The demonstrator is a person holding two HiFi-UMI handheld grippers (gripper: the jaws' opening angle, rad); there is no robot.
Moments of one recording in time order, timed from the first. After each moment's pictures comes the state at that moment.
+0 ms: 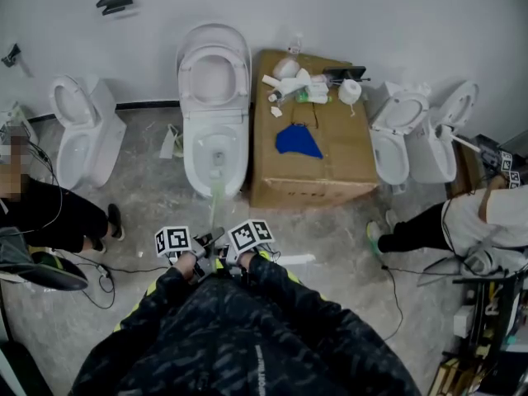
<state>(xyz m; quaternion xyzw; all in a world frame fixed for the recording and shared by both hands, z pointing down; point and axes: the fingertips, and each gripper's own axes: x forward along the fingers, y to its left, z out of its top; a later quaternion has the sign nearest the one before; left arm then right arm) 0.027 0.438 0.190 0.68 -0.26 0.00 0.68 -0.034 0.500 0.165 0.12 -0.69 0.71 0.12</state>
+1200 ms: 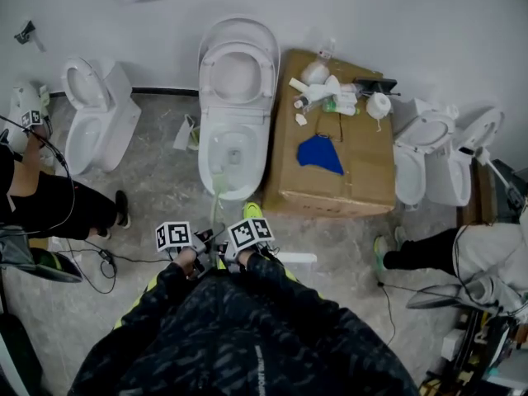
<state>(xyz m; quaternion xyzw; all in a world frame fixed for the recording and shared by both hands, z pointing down) -0.011 0.370 0.205 0.65 -0.30 -0.02 0.70 -0.067 0.434 0.184 0.10 -0.68 0.71 0.15</state>
